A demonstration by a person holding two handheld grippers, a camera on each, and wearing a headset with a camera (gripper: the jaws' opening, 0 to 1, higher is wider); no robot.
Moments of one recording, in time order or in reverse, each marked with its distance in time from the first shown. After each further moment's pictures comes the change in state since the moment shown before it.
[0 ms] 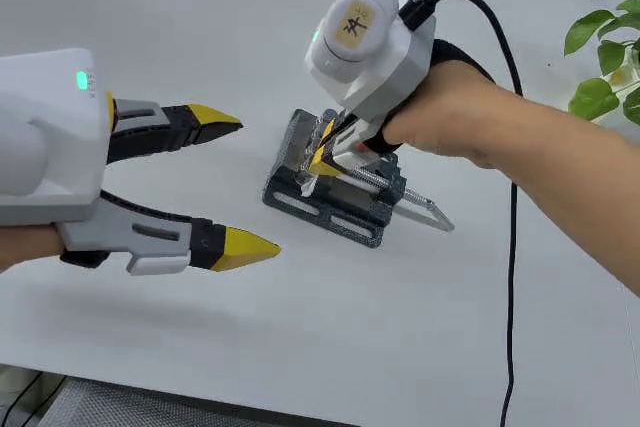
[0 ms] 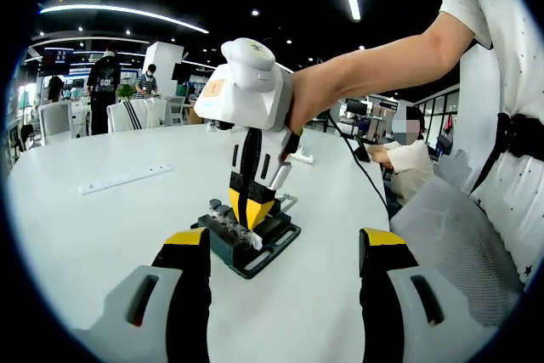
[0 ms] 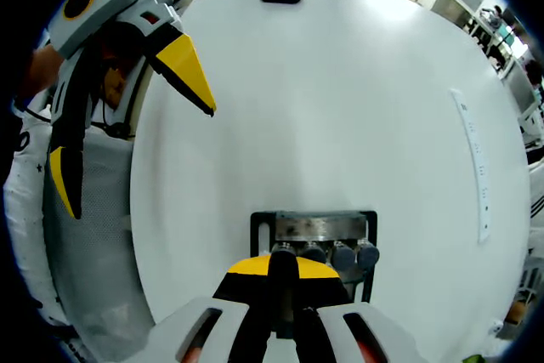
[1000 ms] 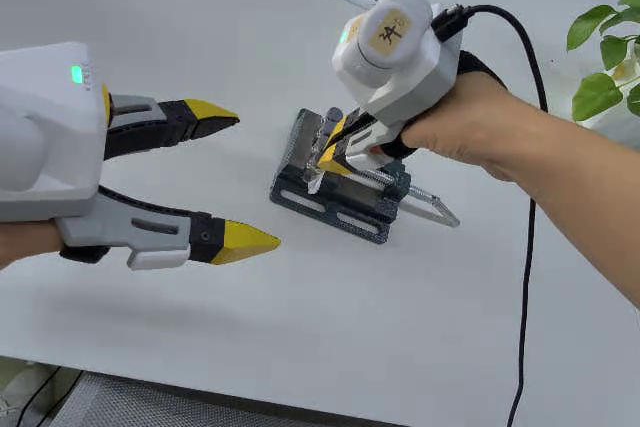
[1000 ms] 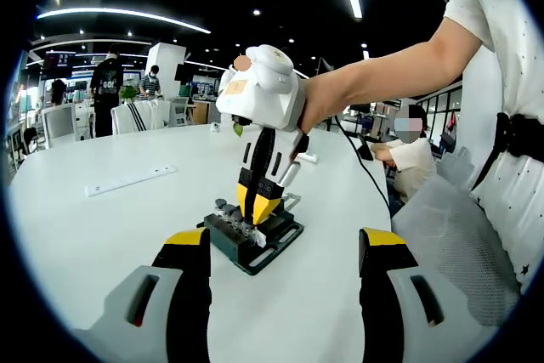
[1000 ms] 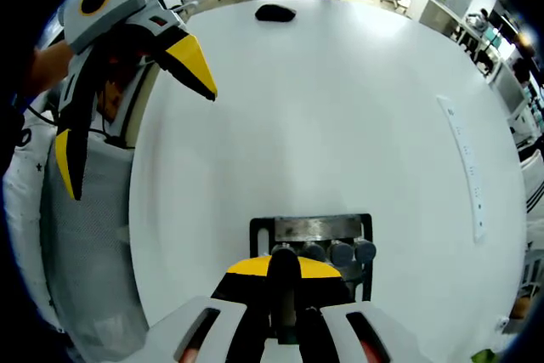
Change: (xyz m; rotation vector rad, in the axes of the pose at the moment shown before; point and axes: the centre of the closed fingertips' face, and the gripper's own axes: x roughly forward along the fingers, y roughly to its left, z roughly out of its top) left arm -0.007 -0.001 0.003 0.011 0.007 0.025; right arm -0.004 0.000 0.001 0.013 -0.102 -0.036
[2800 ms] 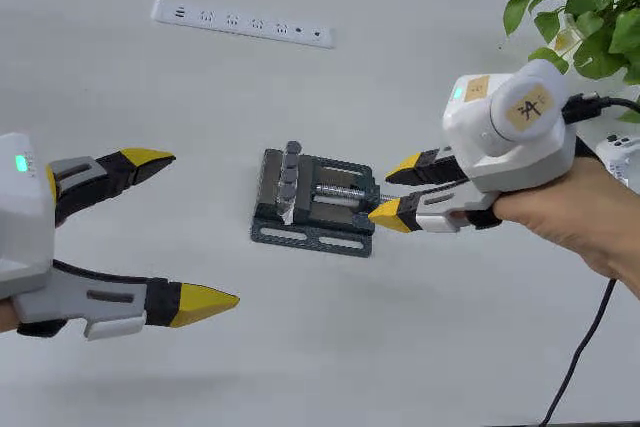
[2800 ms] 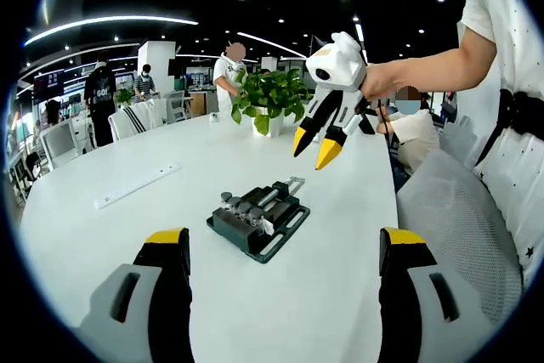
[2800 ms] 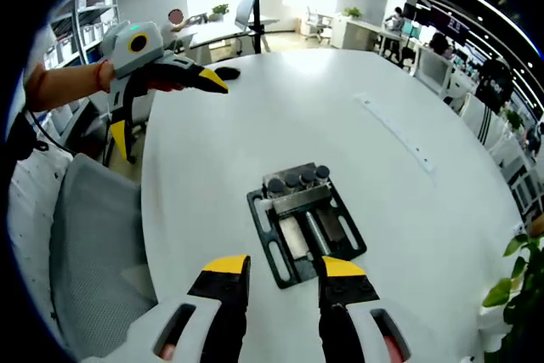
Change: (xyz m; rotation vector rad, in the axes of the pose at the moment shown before) left arm -0.007 0.006 -0.004 0.115 0.112 0.016; right arm -0.073 0.024 -0.084 0.296 -0.344 -0.182
